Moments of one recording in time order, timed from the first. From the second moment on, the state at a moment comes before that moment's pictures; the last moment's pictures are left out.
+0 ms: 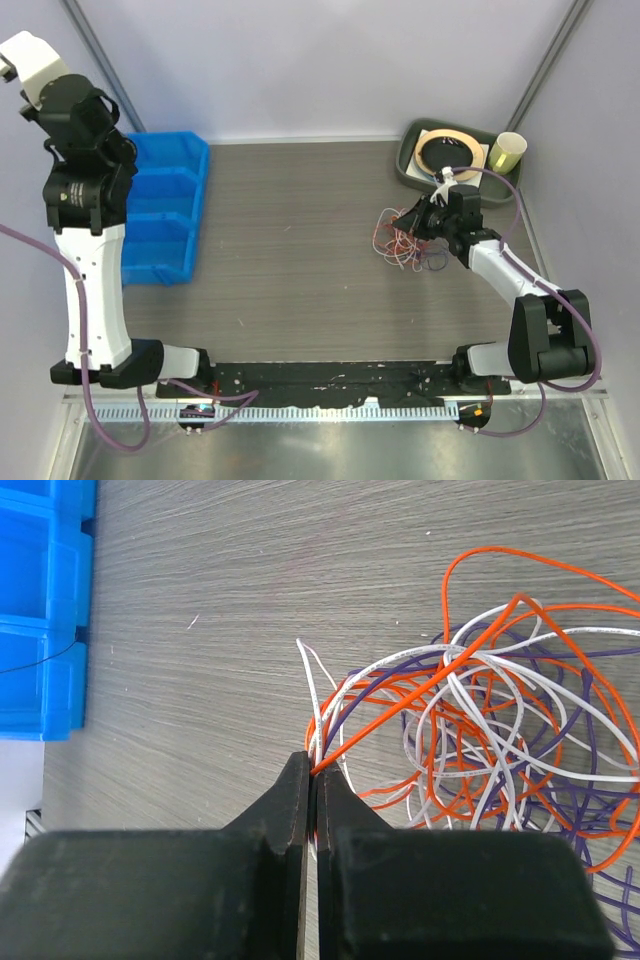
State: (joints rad) left arm -0.08 1.36 2.05 -0.67 -0.93 -0.07; right arm 0.12 1.34 0.77 0.00 -0.45 0.49
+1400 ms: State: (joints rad) left arm -0.38 1.43 1.86 -0.61 0.30 -0.10; right arm 0.12 1.32 0.76 -0.01 -0.39 0.46
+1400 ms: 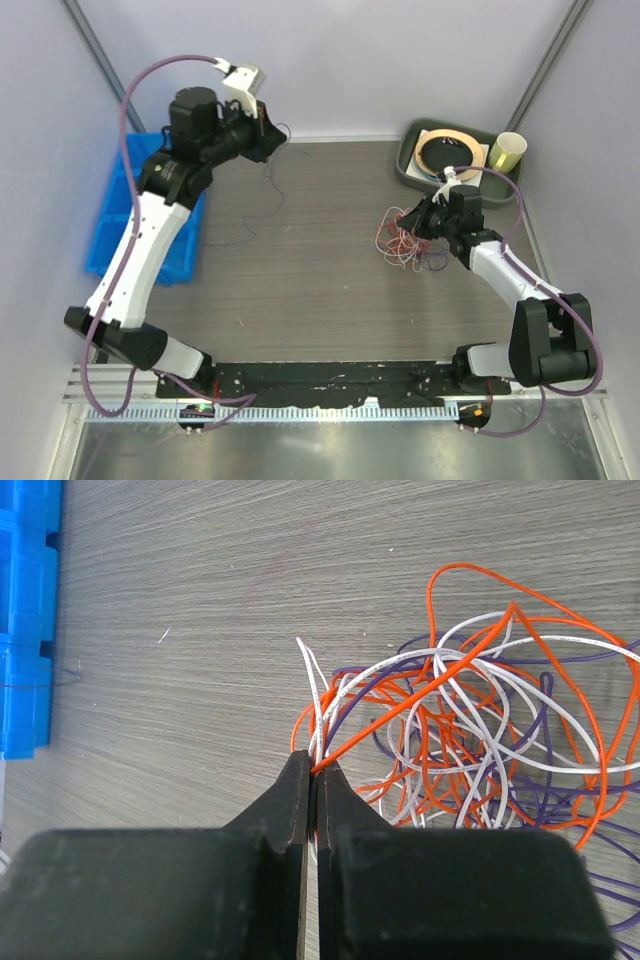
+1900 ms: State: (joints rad) left arm -0.46 1.56 1.82 -0.57 0.23 -0.15; right arm 0.12 1.32 0.77 -0.03 -0.37 0.43
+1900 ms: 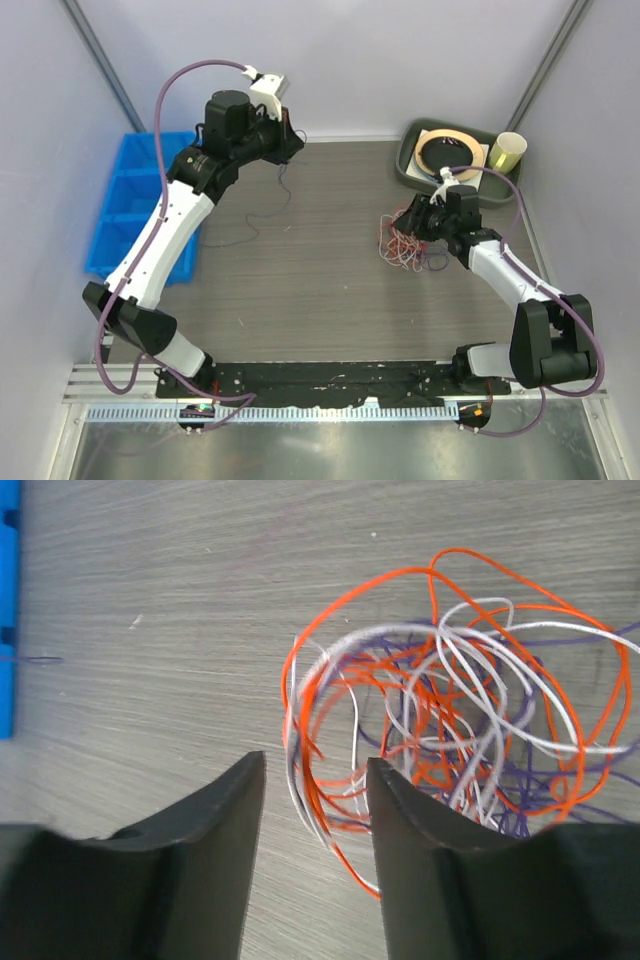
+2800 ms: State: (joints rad) left arm -0.48 1.27 1.39 -0.58 -0.40 -0.42; right arm 0.66 1.59 0.97 0.25 -0.50 0.25
